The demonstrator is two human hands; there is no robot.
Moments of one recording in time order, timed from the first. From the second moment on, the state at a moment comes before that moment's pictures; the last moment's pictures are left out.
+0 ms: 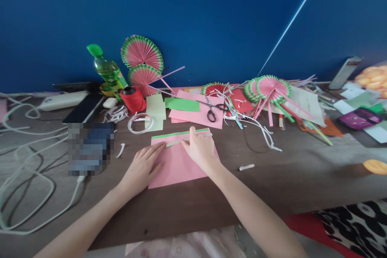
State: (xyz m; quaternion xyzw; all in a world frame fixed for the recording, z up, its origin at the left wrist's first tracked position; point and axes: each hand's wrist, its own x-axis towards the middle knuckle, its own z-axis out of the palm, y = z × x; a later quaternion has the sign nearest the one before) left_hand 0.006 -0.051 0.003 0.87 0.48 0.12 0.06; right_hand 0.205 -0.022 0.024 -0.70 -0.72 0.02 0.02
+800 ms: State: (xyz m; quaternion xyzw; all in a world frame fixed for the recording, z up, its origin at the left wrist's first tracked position) left_hand -0.002 -0.033 0.016 0.78 0.56 0.23 0.15; right_hand 0.209 -0.020 0.022 -0.70 -0.71 0.06 0.03
